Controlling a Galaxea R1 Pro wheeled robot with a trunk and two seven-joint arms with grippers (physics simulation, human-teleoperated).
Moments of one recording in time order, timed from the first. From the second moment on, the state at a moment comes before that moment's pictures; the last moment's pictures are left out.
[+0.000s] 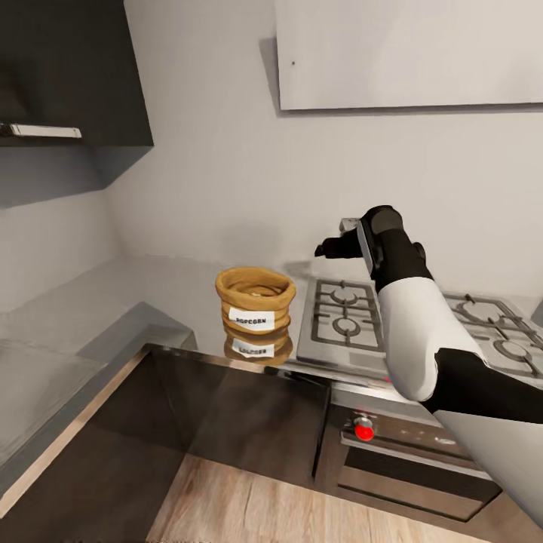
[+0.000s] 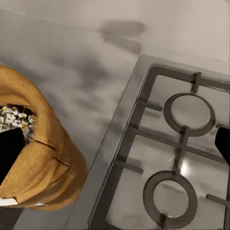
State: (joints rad) left arm 0.00 -0.03 0.01 -0.08 0.28 -0.03 0.11; right arm -1.42 0.16 -0.22 -0.74 0.43 1.04 0.30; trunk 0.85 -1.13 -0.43
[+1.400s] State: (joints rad) left arm 0.00 -0.03 0.01 -0.08 0.29 -0.03 0.12; right arm -1.42 0.14 -0.22 -0.60 0.43 1.04 0.23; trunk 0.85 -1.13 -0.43
